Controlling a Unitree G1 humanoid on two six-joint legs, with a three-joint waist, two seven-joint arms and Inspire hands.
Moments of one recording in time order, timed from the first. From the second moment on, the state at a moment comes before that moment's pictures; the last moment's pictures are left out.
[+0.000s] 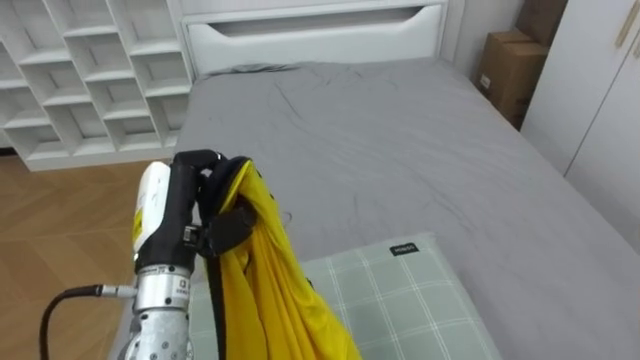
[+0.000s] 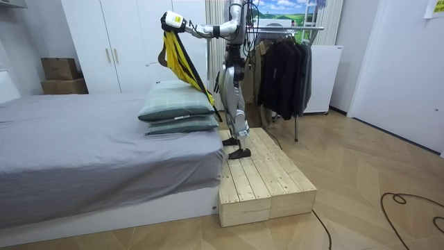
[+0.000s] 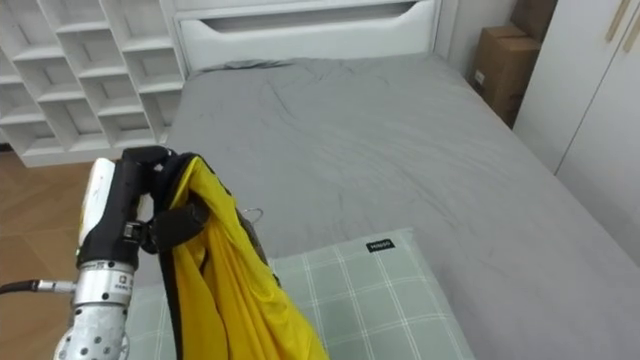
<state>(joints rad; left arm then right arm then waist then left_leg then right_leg) -0.13 0.30 -0.18 0.11 0.32 -0.17 0.47 -0.02 -0.23 0.06 1.41 0.23 -0.11 -0.05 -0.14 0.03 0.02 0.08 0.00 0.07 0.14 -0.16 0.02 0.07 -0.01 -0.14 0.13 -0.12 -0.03</state>
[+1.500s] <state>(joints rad) -0.18 0.40 -0.13 -0.22 0.61 -0.24 0.40 -0.05 -0.25 0.10 0.92 0.21 -0.11 -0.06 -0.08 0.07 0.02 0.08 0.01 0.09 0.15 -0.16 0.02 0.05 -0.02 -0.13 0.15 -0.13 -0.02</state>
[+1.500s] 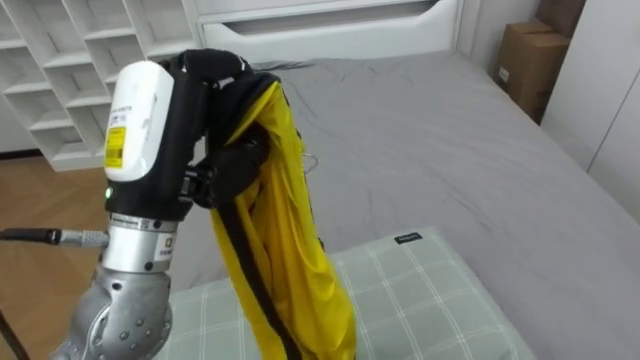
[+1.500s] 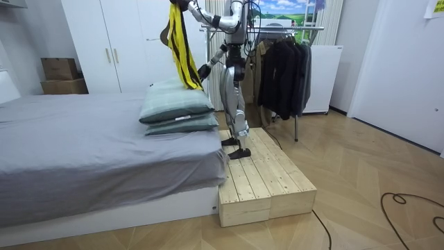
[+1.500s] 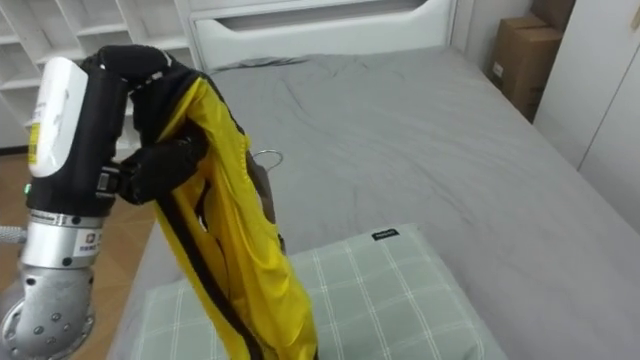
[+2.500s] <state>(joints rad) -0.18 0.45 -0.13 -0.22 0.70 -0.24 0.40 -0.05 -0.28 0.16 0.44 0.23 -0.12 -0.05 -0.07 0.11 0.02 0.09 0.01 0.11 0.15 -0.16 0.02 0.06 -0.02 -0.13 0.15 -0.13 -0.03</state>
